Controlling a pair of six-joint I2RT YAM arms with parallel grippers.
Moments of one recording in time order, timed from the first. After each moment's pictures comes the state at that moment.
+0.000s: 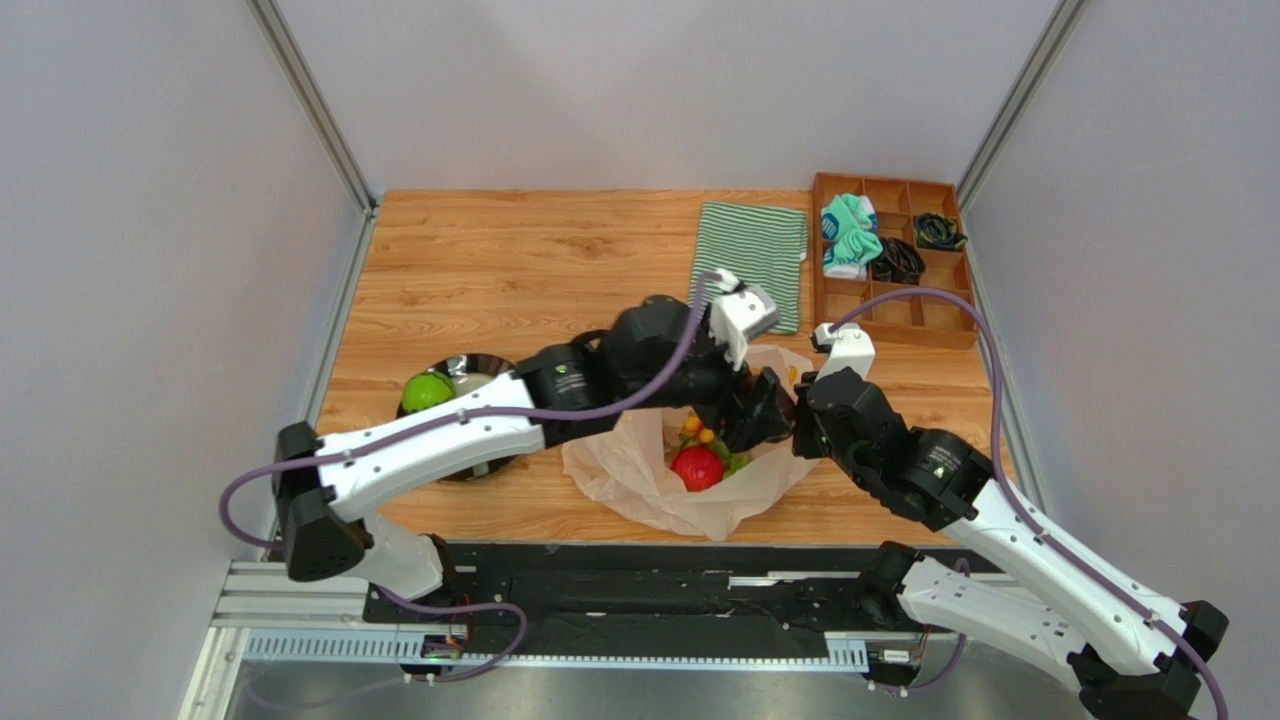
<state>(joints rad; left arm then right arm) -1.11 1.41 1.40 -0.28 0.16 -0.25 0.85 0.77 0.85 -0.76 0.43 0.54</state>
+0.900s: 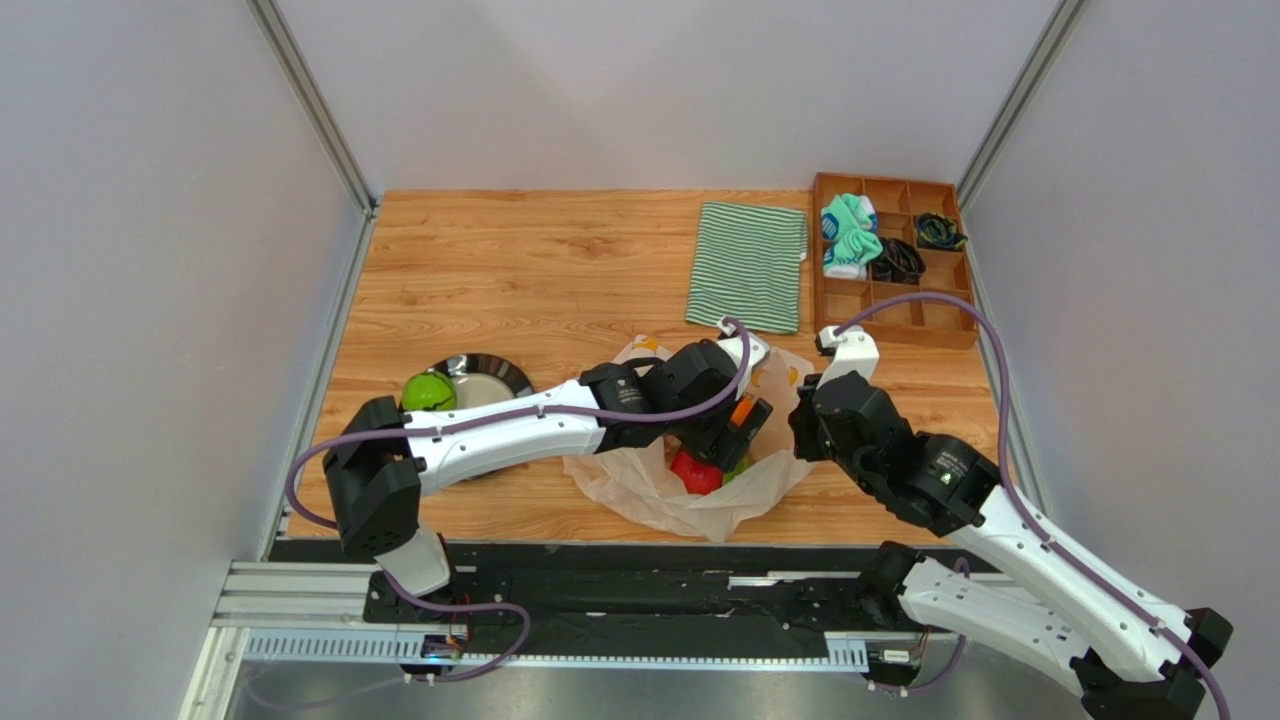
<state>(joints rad) -1.13 1.64 1.31 -0.45 -0.10 -0.33 0.84 0.74 0.84 -0.78 0.44 0.54</state>
